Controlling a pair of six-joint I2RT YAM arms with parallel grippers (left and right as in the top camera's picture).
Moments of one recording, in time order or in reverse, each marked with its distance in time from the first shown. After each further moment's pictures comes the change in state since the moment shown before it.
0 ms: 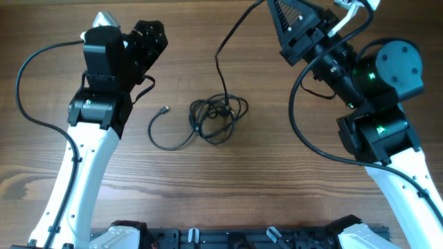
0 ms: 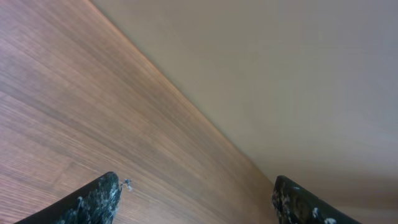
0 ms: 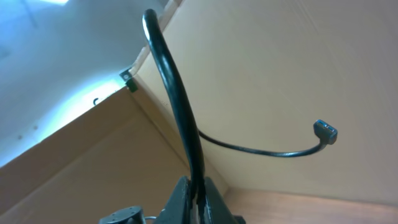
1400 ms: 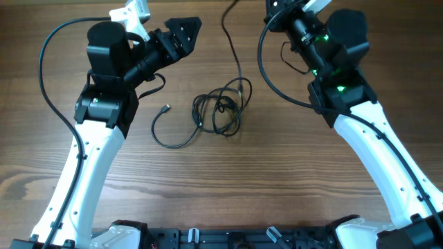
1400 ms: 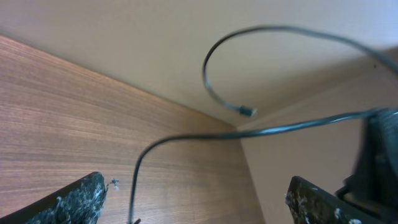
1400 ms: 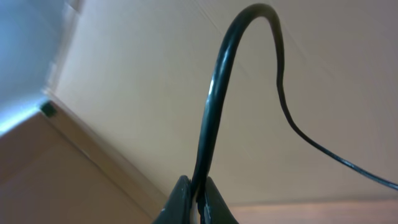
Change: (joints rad) left arm -0.040 0.015 -0.002 0.177 0.386 0.164; right arm -0.030 0.263 -0.001 0.199 0.183 -0.018
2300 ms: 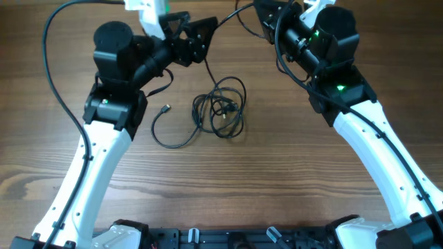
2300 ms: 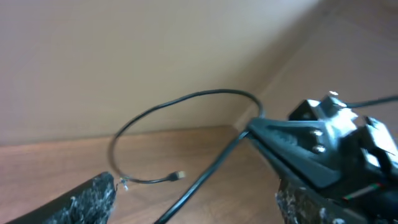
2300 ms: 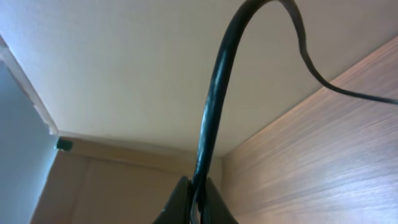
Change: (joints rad) left arm -0.074 0.001 0.000 0.193 0.038 0.315; right arm 0.000 0.005 0.008 -0.277 -0.098 0.502
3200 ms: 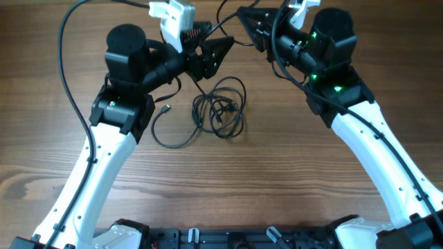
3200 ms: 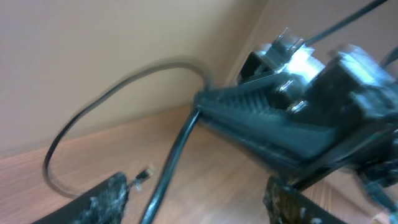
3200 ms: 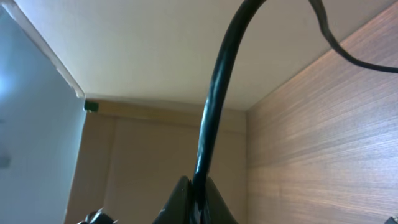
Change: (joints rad) left arm -0.050 -0.009 0.000 -0.089 0.098 0.192; right arm 0.023 0.000 0.000 0.016 -0.187 0.075
